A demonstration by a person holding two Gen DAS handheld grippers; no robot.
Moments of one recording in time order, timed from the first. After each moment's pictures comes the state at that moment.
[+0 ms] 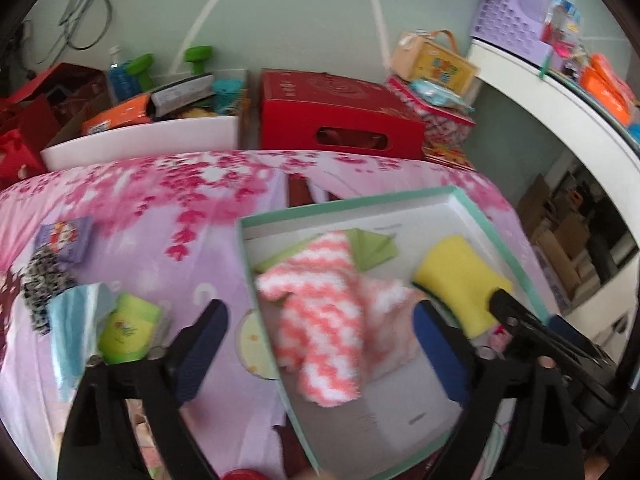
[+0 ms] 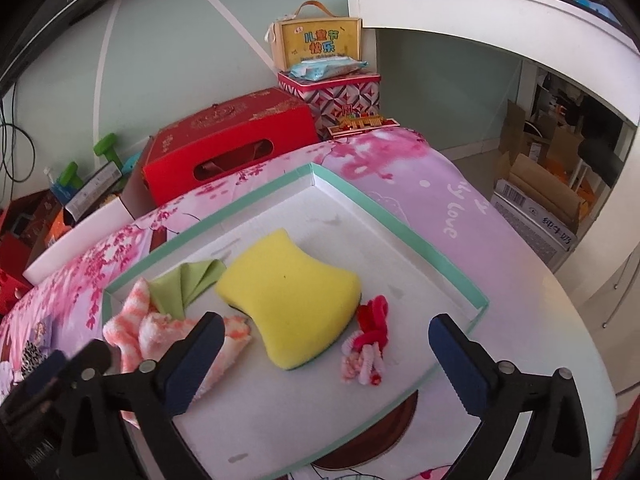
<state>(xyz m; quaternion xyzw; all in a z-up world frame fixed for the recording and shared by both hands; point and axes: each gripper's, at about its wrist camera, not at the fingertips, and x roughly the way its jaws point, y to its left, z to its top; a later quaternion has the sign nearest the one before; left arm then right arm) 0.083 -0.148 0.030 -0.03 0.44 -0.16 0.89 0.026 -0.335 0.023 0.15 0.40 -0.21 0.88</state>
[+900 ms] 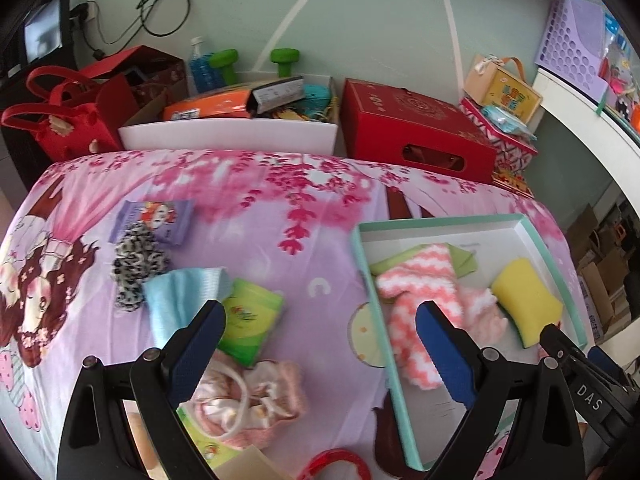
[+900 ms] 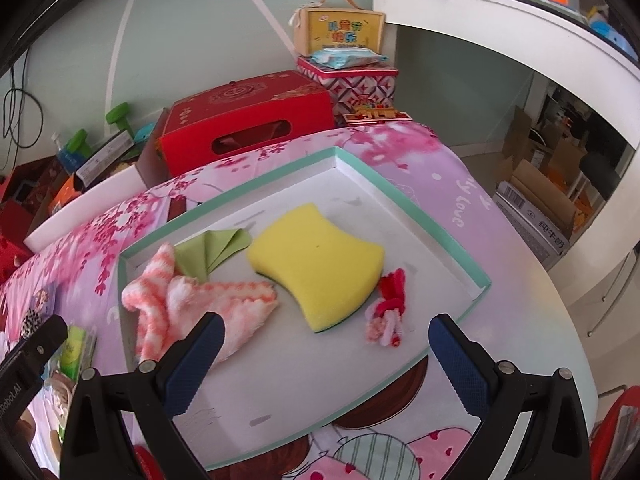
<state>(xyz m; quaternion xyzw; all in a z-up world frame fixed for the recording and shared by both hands) 0.075 -0.079 0.043 -0.05 0.44 -0.05 0.90 0.022 -0.300 0.036 0.12 0.43 -0.20 0.87</state>
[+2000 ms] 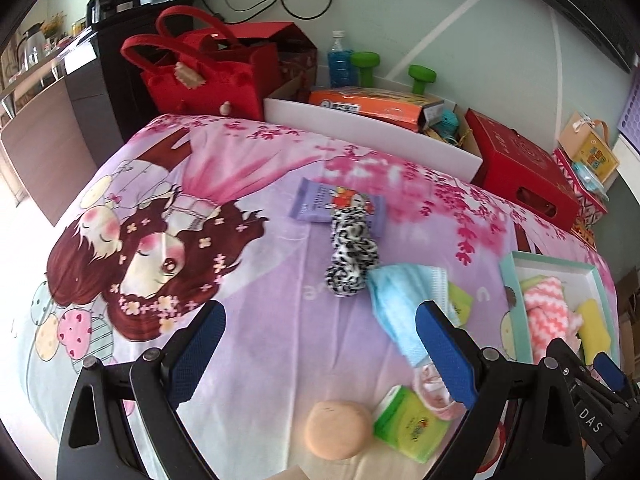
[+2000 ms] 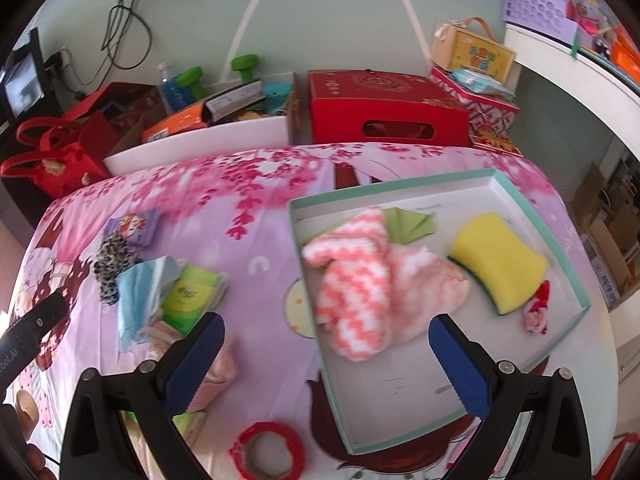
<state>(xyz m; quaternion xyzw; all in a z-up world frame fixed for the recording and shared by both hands) 0.042 0.079 0.045 -0.10 0.44 0.08 0.89 0.043 -0.149 0.046 0.05 0.45 -0.06 0.89</state>
